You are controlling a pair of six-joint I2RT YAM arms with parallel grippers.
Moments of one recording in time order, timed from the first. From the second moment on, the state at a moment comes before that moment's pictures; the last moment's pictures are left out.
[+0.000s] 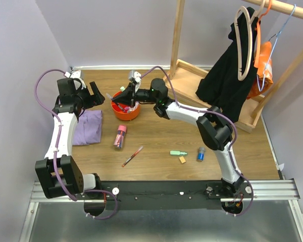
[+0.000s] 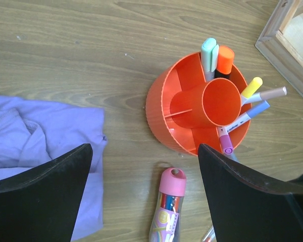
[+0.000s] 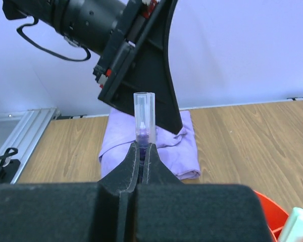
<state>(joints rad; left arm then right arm) 0.17 1.30 1.08 -0.39 0.33 -0.22 0.78 2.17 1.61 0.75 -0.77 0.18</state>
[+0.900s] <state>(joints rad) 0.20 1.36 1.12 -0.41 0.35 -0.19 0.76 2.39 1.71 0.91 -0.75 0.14</state>
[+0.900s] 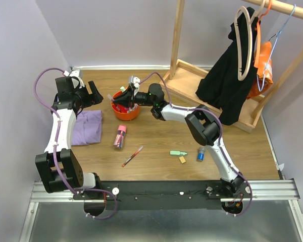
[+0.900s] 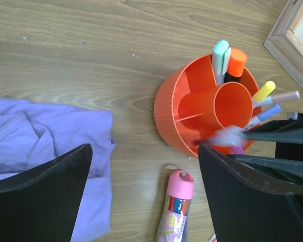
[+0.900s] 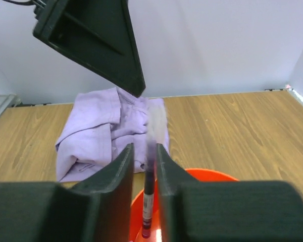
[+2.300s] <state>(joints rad) -0.38 1.14 1.07 -0.85 0.52 0.21 0.60 1.43 1.09 -0.15 -0.30 0.05</state>
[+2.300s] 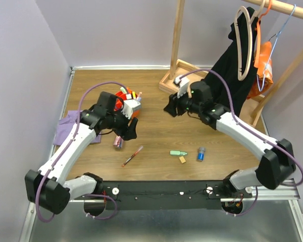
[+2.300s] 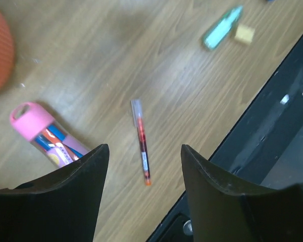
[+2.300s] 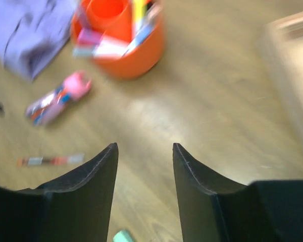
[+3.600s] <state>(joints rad) -0.72 1.65 0.99 -0.68 0.13 0.20 0.38 1.17 1.00 -0.09 0.04 0.22</state>
